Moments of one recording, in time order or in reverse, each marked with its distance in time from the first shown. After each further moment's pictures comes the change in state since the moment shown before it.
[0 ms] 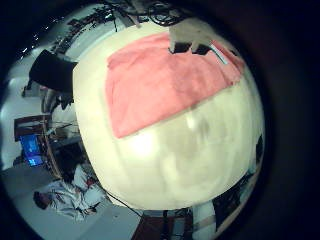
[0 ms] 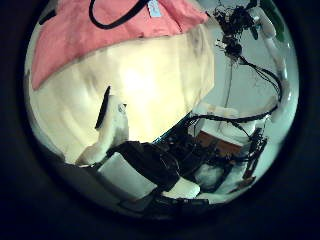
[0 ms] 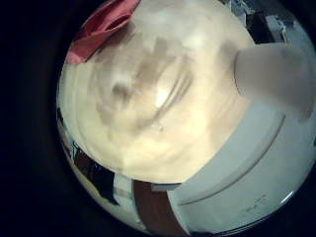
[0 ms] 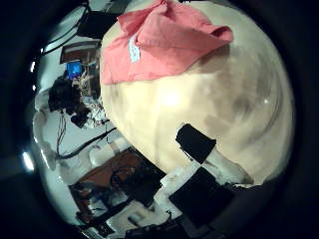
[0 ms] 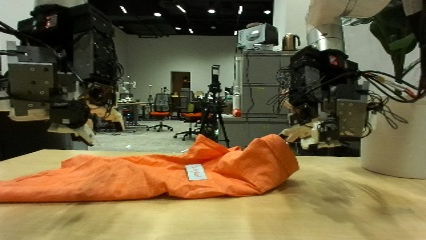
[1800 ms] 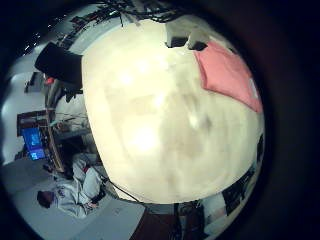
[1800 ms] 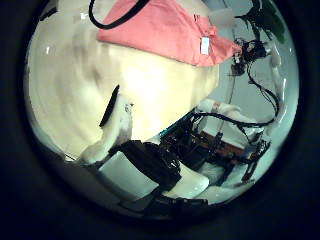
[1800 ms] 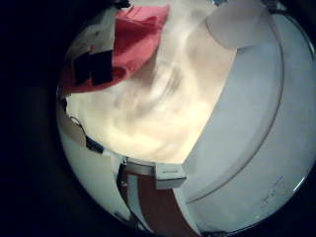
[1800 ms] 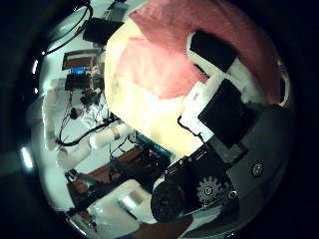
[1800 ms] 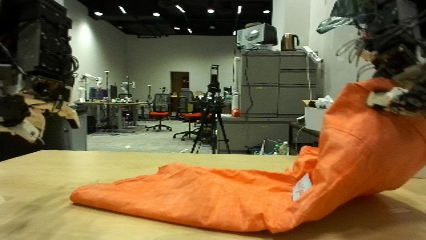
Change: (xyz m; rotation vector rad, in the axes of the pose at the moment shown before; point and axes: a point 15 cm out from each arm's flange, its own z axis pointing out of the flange) left arm -0.074 0.072 -0.006 -0.006 -0.019 -0.083; right arm -0.009 0.153 -0.092 0.069 0.042 0.024
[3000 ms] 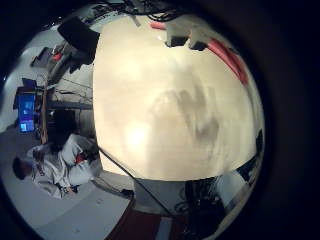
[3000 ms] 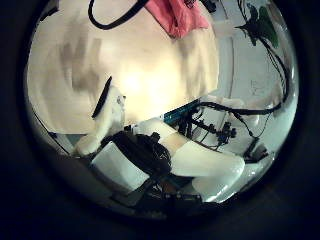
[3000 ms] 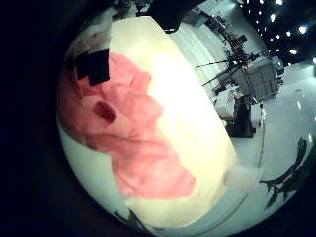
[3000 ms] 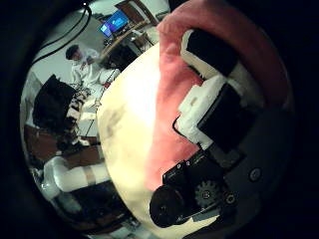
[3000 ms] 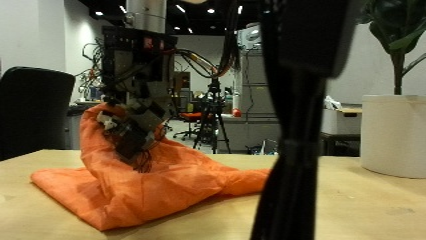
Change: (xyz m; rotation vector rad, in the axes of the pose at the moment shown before) left arm -0.020 0.142 0.053 0.043 0.046 -0.152; right arm -0.357 -0.317 0.074 0.411 0.182 -0.610
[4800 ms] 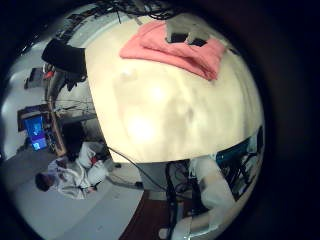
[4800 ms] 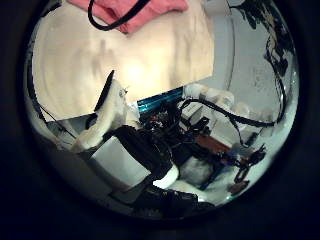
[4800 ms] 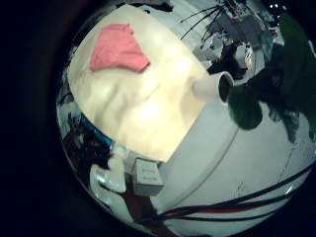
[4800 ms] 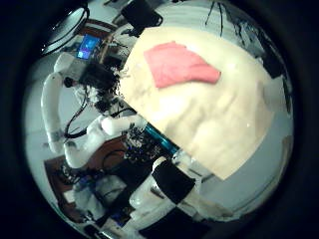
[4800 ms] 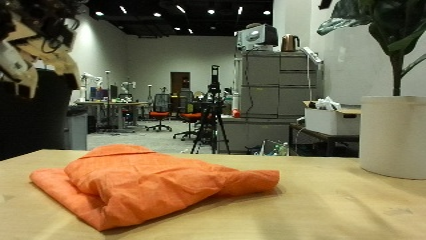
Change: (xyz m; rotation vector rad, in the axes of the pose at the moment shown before) left arm 0.163 -0.036 -0.108 -0.197 -0.106 0.145; right arm 0.058 0.352 -0.307 -0.475 -0.142 0.420
